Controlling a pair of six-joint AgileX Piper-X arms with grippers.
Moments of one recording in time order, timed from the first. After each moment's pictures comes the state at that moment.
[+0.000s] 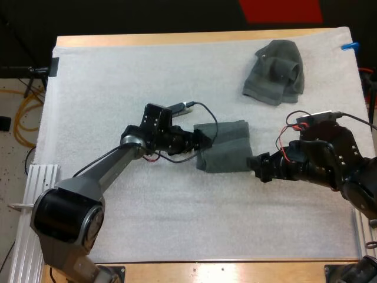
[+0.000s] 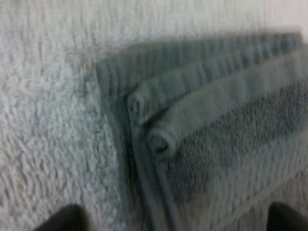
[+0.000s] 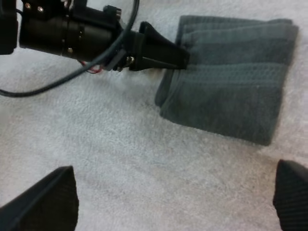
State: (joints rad) left arm -0.35 1.79 -0.97 0.31 0.60 -2.24; right arm 0.63 1.02 -1.10 1.01 -0.12 -1.46
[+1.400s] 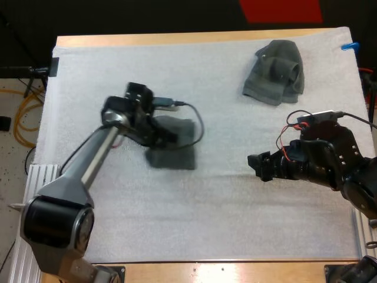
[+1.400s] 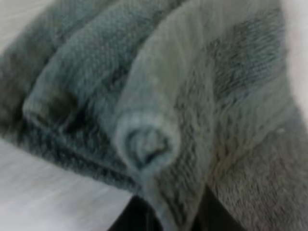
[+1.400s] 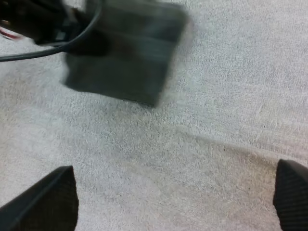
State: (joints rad) left arm -0.22 1.74 -1.21 0.97 0.20 -1.75; right arm 0.63 1.02 -1.10 1.01 -0.11 -1.46
